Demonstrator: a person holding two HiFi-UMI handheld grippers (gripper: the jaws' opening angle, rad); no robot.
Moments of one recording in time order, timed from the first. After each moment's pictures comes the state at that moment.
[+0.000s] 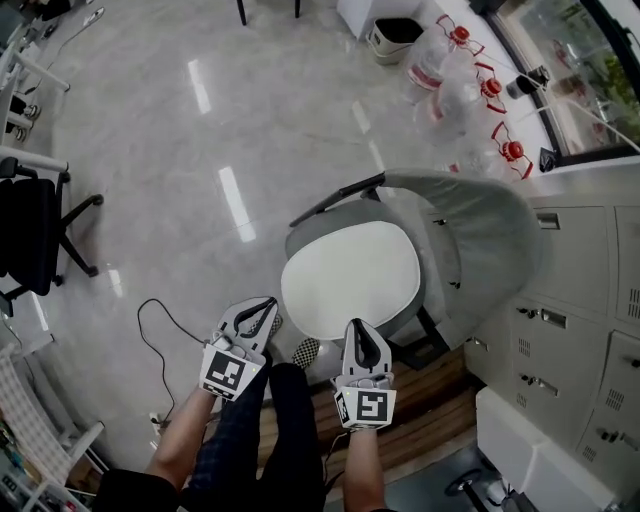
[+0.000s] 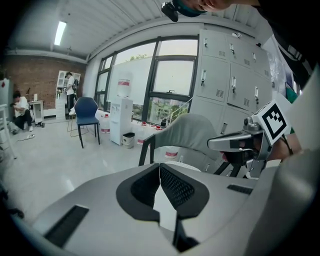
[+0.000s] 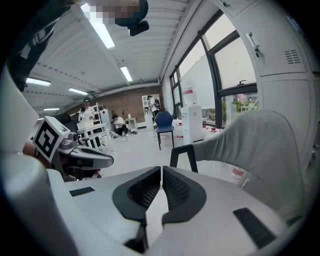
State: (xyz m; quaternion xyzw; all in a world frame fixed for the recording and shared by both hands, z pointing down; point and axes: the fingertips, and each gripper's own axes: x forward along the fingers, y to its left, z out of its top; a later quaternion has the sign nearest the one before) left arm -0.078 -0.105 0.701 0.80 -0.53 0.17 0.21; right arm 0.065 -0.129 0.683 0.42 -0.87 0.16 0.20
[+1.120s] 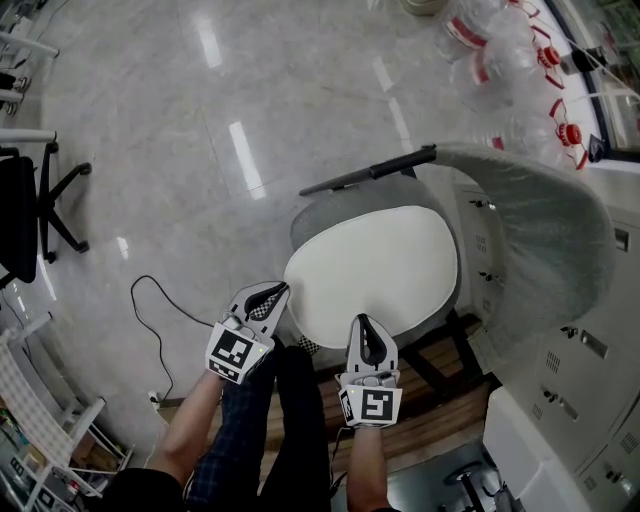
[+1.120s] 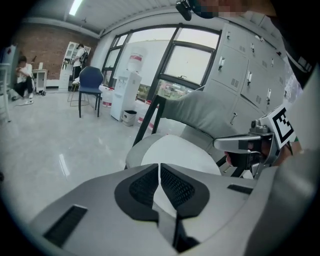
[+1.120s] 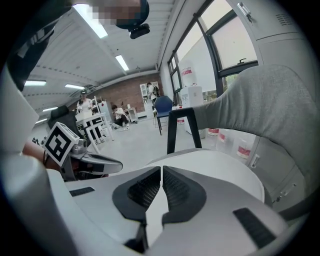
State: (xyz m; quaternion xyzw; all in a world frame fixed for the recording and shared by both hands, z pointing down) left arm -0.074 -0.117 0.893 0.78 -0.51 0.16 0.32; right arm 0.059 -0.136 0.847 0.40 -0.86 0.21 0.24
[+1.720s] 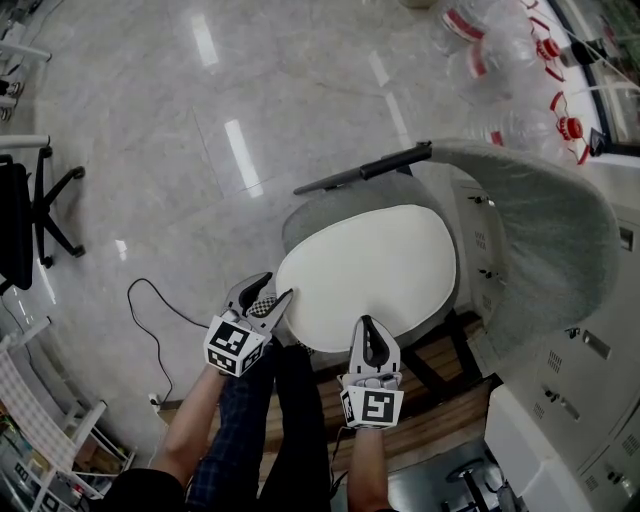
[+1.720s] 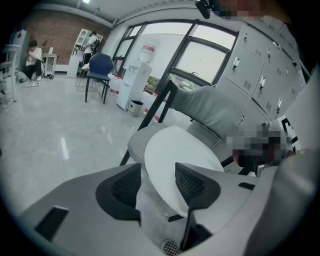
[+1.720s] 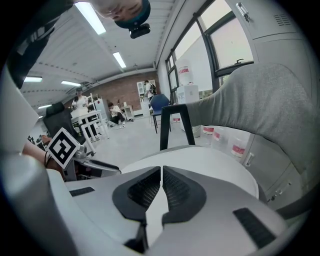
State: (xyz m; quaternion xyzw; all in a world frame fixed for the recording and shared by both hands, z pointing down) left arm -0.069 -0.116 0.942 0.75 -0.51 0.15 0.39; right arm 0.080 -0.144 0.865 0.42 -0.85 0.21 0.25
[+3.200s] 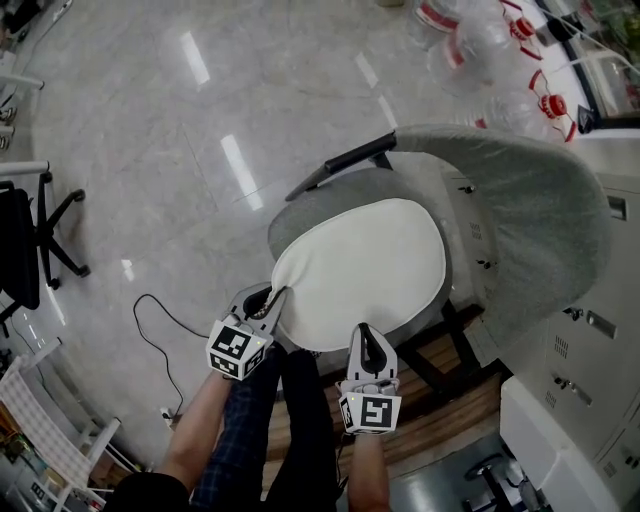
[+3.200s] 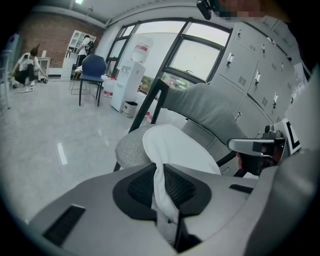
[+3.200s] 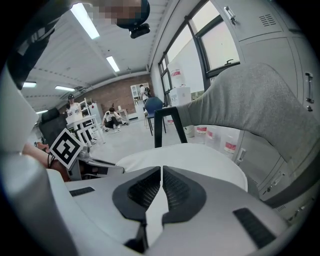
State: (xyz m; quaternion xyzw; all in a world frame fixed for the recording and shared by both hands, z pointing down) left arm -0.041 -0.126 0.931 0.77 -0.50 0.16 0.38; right arm 0.111 -0.129 0.857 0.45 -0.83 0.22 0.23
